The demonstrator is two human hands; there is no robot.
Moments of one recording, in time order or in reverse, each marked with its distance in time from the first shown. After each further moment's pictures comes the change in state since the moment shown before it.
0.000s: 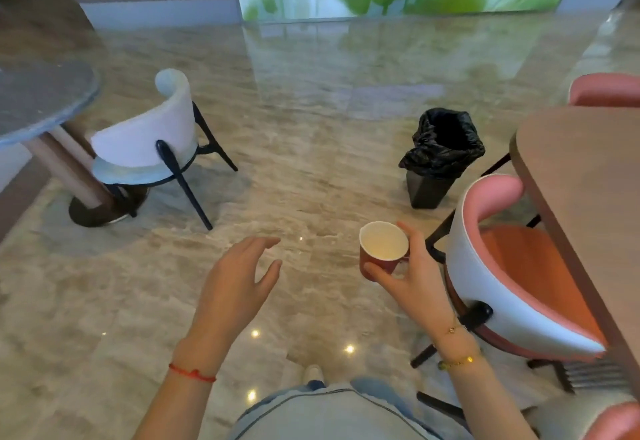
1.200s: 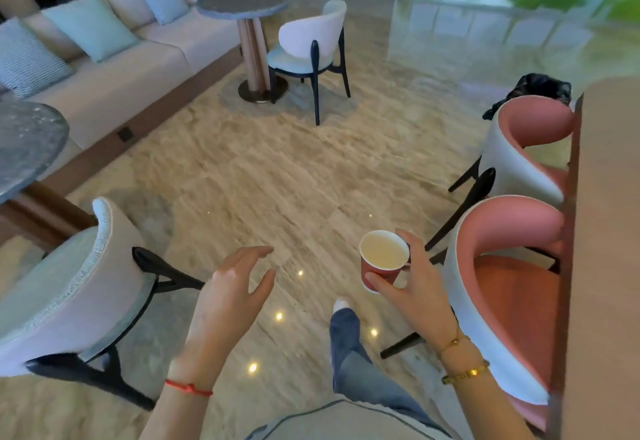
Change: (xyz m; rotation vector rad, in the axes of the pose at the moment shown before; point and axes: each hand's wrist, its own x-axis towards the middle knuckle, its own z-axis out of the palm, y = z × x) left_hand -0.811 0.266 0.038 -0.005 0.265 -0.472; right_hand -0.684 0.033 -0.211 0.118 -0.418 -0.253
